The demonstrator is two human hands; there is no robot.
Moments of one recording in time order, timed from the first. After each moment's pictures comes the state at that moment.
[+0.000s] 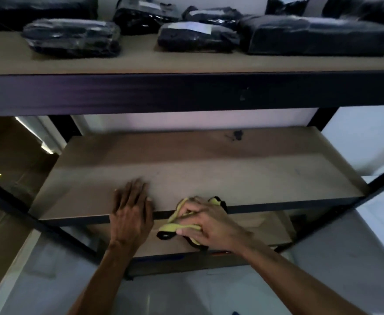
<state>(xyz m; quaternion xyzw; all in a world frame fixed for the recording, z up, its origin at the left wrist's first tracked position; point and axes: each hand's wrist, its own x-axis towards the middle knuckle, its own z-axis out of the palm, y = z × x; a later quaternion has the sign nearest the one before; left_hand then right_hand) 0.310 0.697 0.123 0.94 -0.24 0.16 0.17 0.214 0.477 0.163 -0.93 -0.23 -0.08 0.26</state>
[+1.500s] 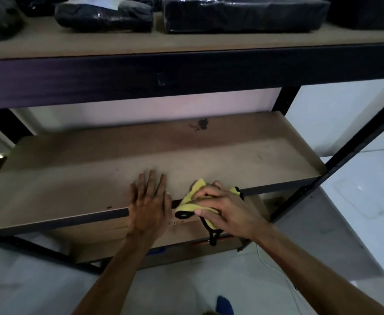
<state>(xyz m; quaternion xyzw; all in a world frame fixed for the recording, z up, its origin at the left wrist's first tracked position) 0.268 0.573 0.120 0.95 -0.28 0.07 0.13 0.152 0.367 0.166 -0.94 -0.16 -0.11 0.27</state>
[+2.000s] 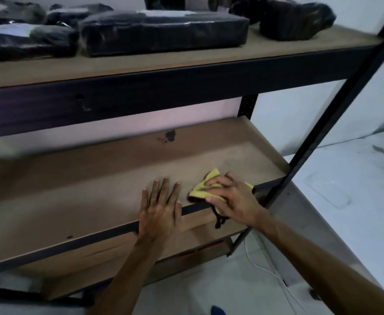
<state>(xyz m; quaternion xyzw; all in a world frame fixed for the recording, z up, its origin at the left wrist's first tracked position) 0.238 0.487 0.131 0.91 -0.38 0.05 0.13 0.133 0.266 0.158 -0.97 -0.04 -0.15 0.18</state>
